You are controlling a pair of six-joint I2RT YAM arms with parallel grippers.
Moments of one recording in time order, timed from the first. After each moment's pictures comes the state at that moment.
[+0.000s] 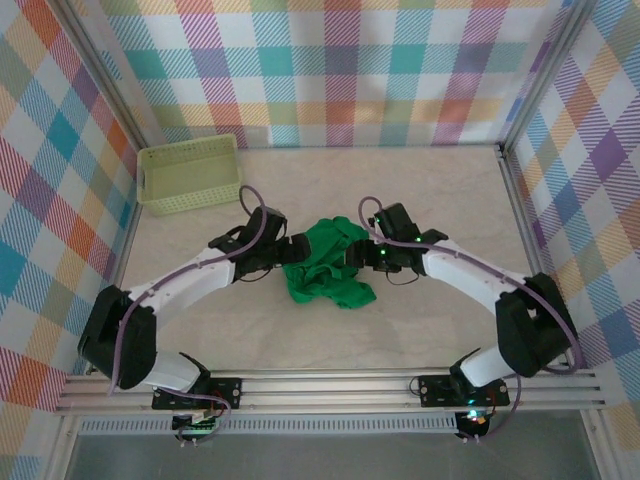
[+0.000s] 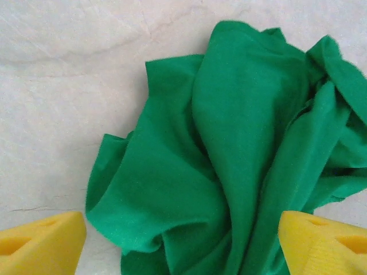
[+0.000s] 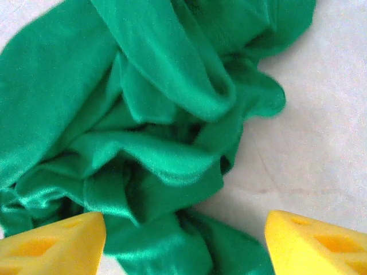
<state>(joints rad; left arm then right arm) -0.57 1.44 0.95 -0.42 0.00 -0.70 0.56 1.49 0.96 -0.45 -0.21 0.57</state>
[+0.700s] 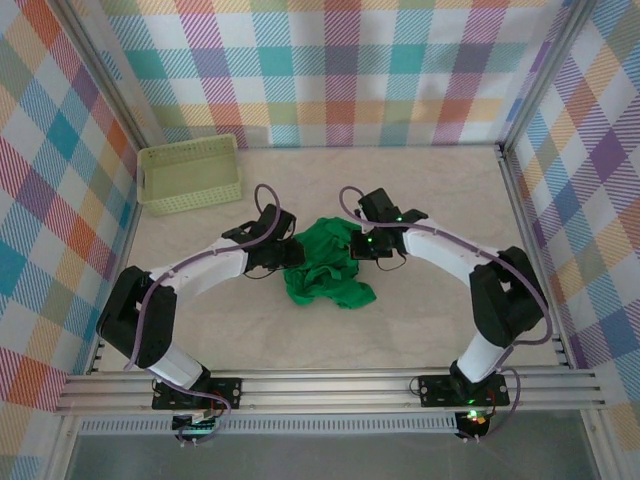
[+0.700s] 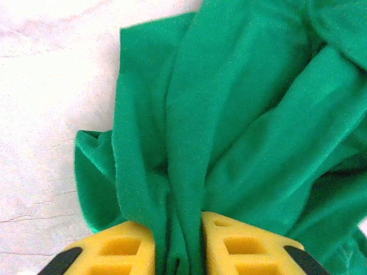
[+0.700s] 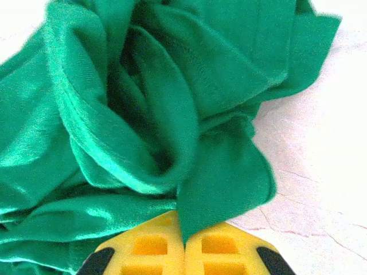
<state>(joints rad) -0.56 1.55 1.02 -0.48 0.06 -0.63 0.58 1.64 1.18 -0.61 -0.16 0.45</state>
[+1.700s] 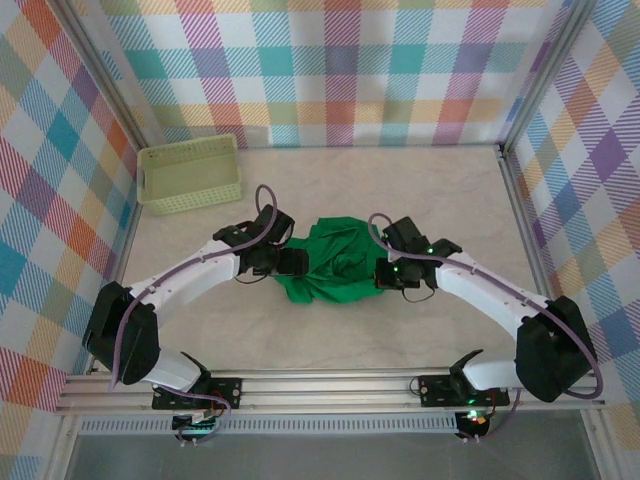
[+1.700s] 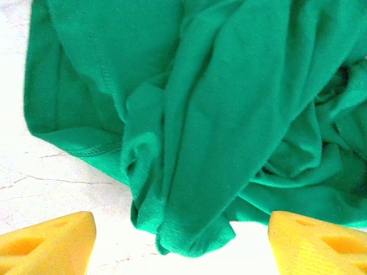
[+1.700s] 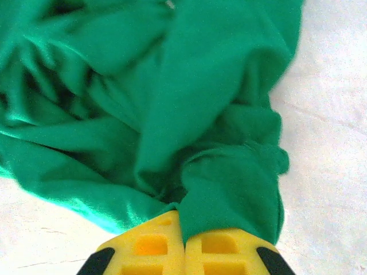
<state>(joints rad) -0.61 1.46 1.06 -0.71 0.02 -0.55 0.58 1.32 0.85 -0.69 -0.12 0.55</state>
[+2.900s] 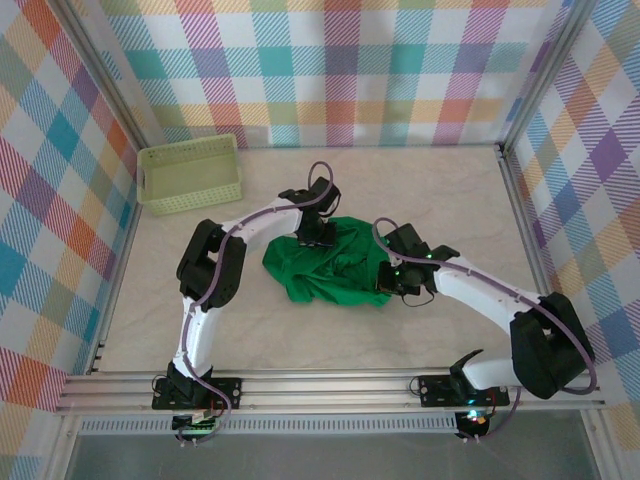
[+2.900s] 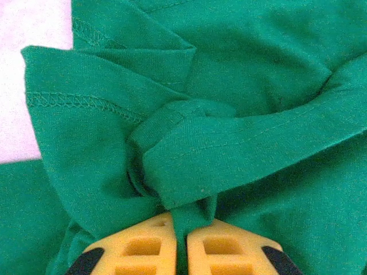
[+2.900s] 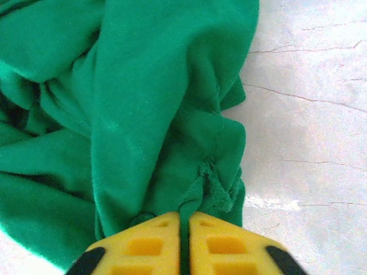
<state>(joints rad) -0.63 2.12 1.66 -0.77 0.07 -0.47 0.55 1.33 0.79 -0.61 -0.12 0.64</state>
